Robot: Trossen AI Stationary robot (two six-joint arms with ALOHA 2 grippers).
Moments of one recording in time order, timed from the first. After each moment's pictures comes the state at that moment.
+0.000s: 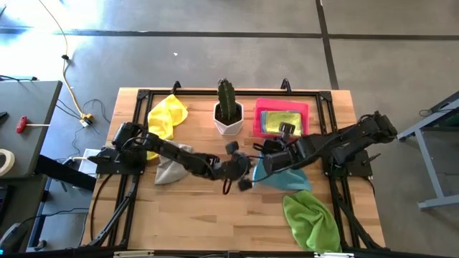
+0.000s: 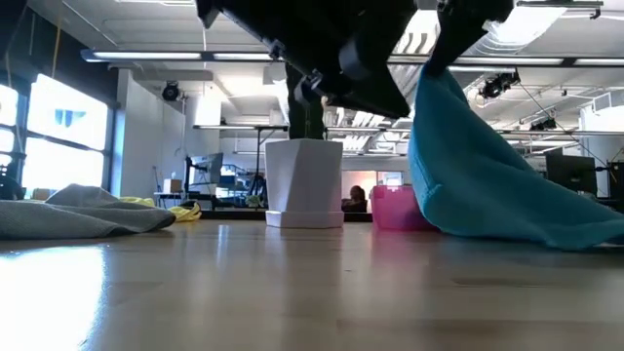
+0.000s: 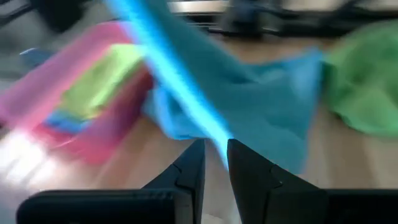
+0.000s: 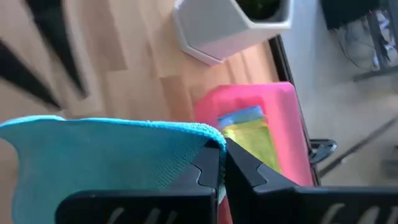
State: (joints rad) left arm -0.12 1.95 1.26 0.13 -0.58 -0.18; right arm 0.29 1.51 1.35 -1.18 0.69 0.38
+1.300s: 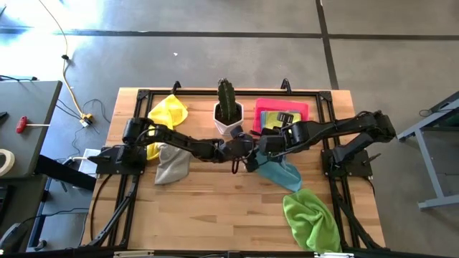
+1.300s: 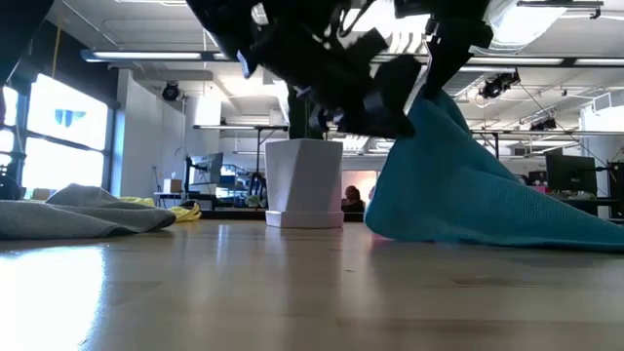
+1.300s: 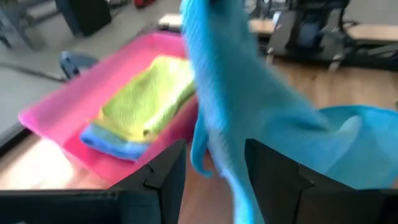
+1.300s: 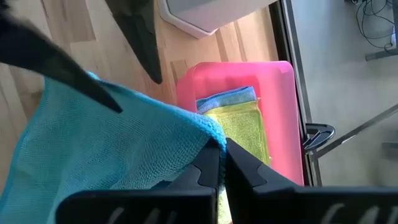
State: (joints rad) left arm 0.05 2.02 1.26 0.31 -0.48 -0.12; right arm 0.12 1.51 1.35 -1.19 0.58 0.22
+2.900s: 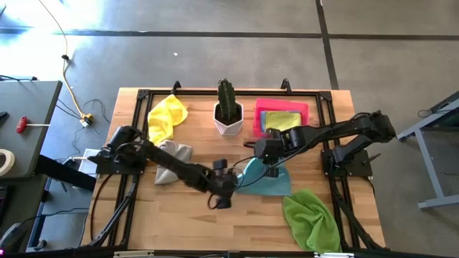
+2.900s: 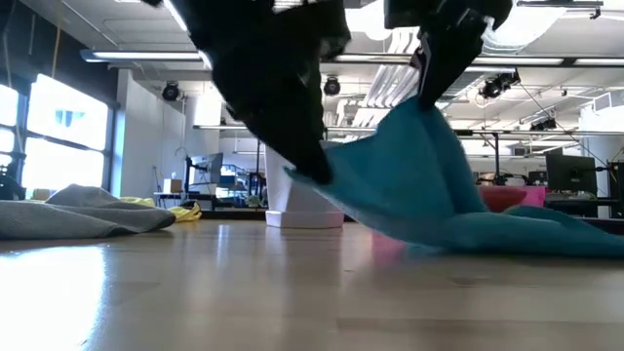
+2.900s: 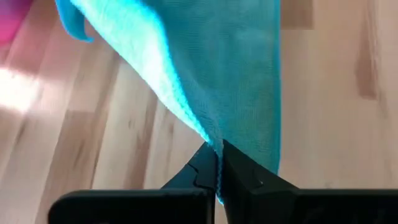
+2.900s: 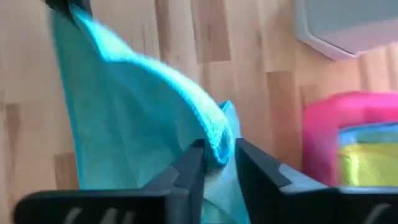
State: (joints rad) left arm -0.24 1.92 1.26 -0.38 -0.38 -0.33; right arm 0.13 1.52 1.24 -0.90 0.17 0.17
